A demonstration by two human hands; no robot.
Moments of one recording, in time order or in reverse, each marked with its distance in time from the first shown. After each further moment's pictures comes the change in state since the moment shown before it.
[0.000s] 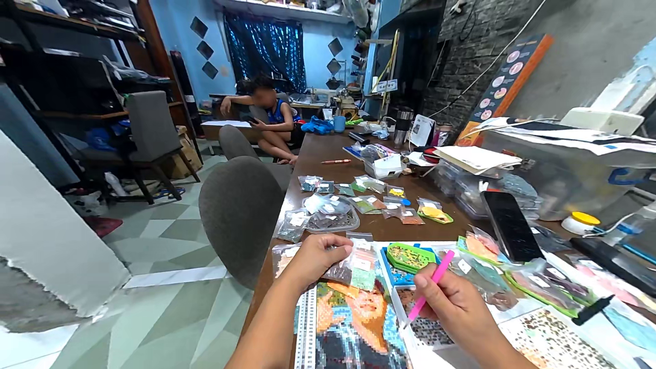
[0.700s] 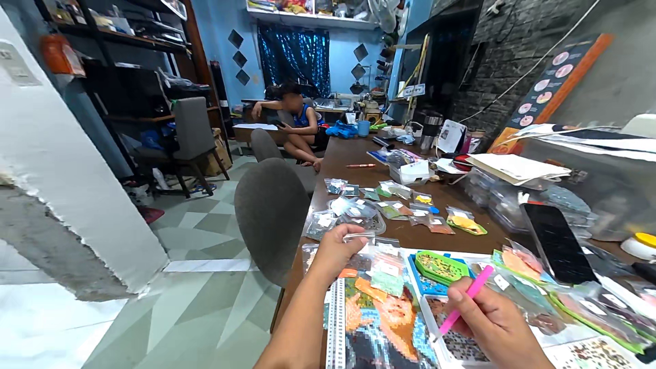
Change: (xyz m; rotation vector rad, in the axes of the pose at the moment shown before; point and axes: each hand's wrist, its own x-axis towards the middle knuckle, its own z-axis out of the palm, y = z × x) left_hand 0.005 -0.007 -0.006 -0.141 0.199 0.012; right_hand -0.003 0.000 0.000 -0.012 -0.035 0.000
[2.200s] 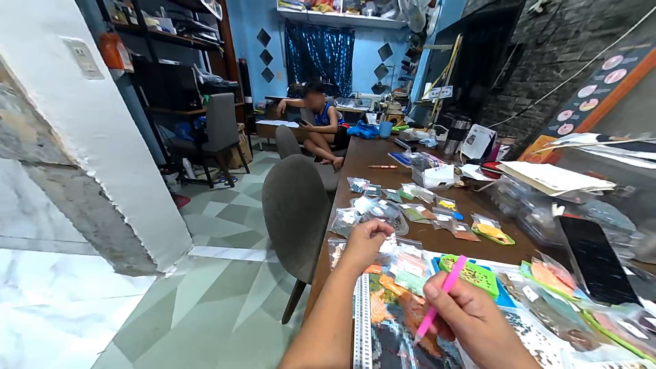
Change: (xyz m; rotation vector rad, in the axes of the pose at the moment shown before) left_hand 0.002 0.001 0.003 0.112 -0.030 0.161; right_hand 0.022 -0.038 0.053 0.171 -0.187 0.120
